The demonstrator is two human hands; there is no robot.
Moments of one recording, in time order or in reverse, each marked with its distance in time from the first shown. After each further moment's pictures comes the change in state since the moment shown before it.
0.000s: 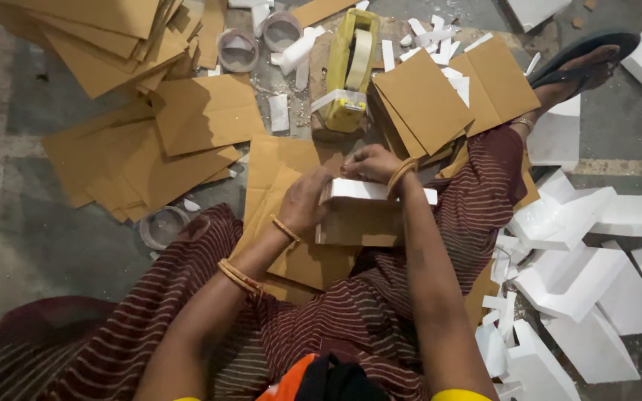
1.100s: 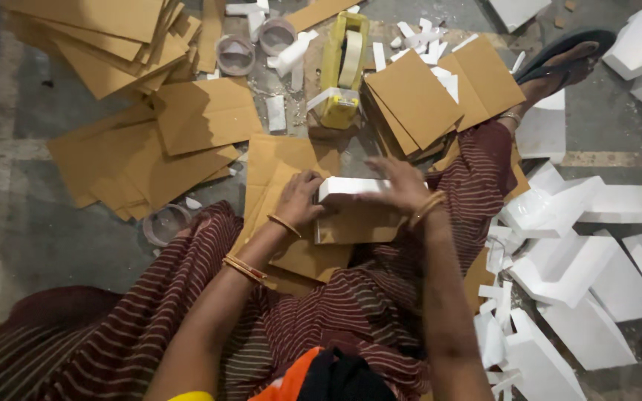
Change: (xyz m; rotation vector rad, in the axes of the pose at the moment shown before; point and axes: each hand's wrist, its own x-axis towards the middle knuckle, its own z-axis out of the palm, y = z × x) left_hand -0.027 -0.041 0.029 0.001 -0.199 -0.207; right_hand -0.128 -0.041 0.012 -0.682 0.300 -0.171
